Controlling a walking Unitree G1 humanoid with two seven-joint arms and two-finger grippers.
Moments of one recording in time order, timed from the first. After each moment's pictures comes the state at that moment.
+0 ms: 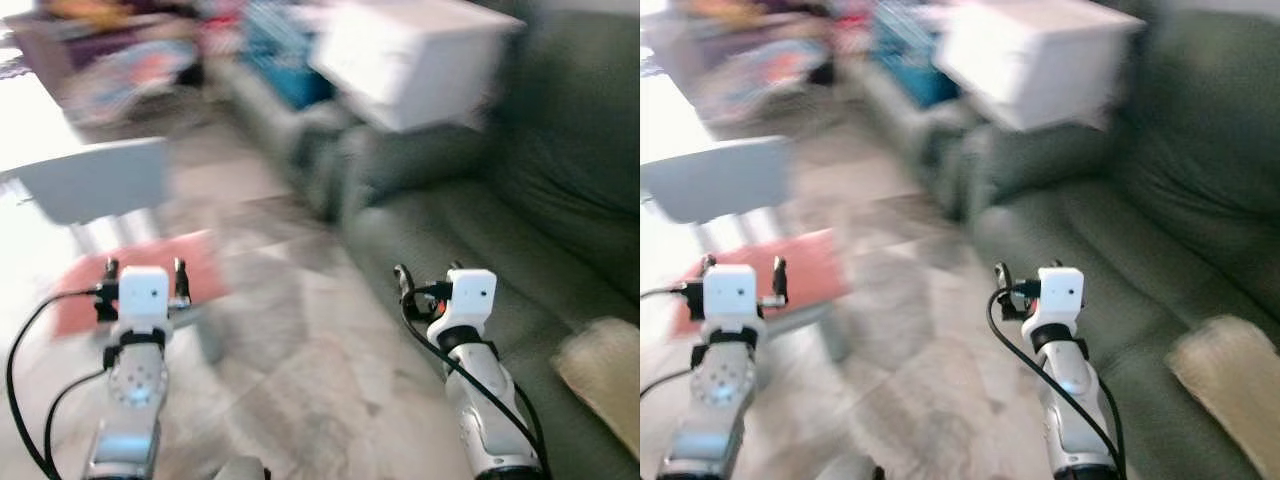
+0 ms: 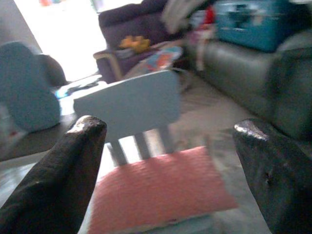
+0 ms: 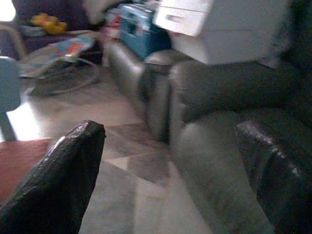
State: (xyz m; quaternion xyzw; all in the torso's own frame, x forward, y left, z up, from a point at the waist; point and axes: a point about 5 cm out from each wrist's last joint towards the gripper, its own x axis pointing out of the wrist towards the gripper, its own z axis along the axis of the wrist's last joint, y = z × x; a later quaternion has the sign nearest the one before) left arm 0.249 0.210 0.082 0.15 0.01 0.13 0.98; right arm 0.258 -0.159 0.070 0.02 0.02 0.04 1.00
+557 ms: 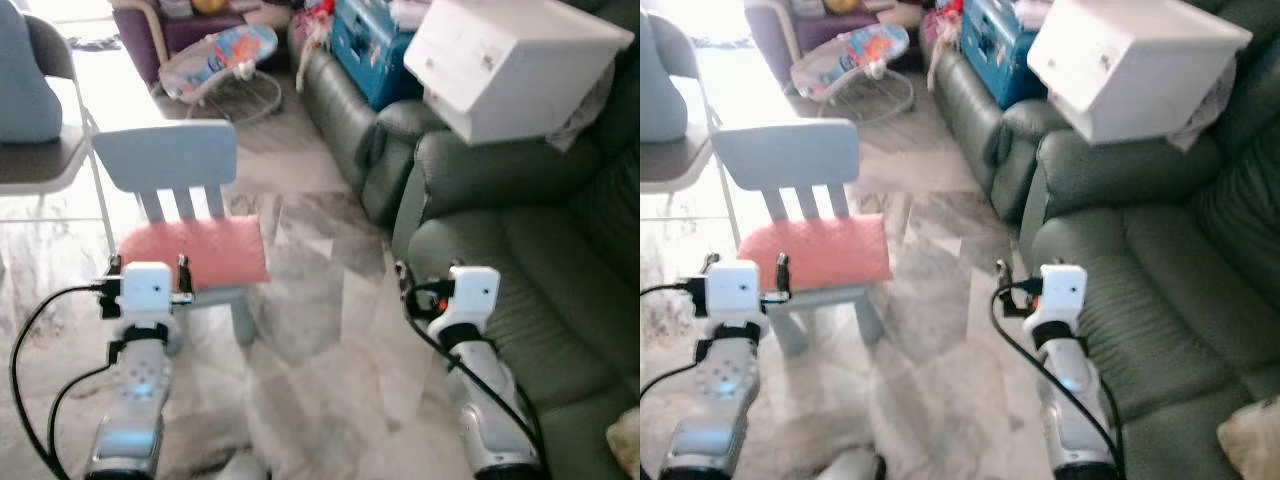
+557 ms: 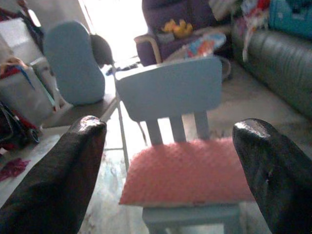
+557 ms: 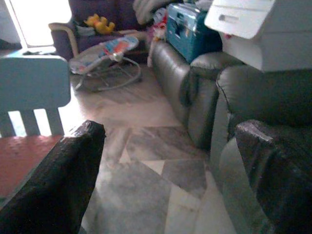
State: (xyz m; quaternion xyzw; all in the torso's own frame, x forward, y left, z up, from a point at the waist) left arm 0.252 0.204 0.082 0.13 0.01 0.12 0.98; right arm 0.258 -0.163 0.071 0.03 0.02 0.03 1.00
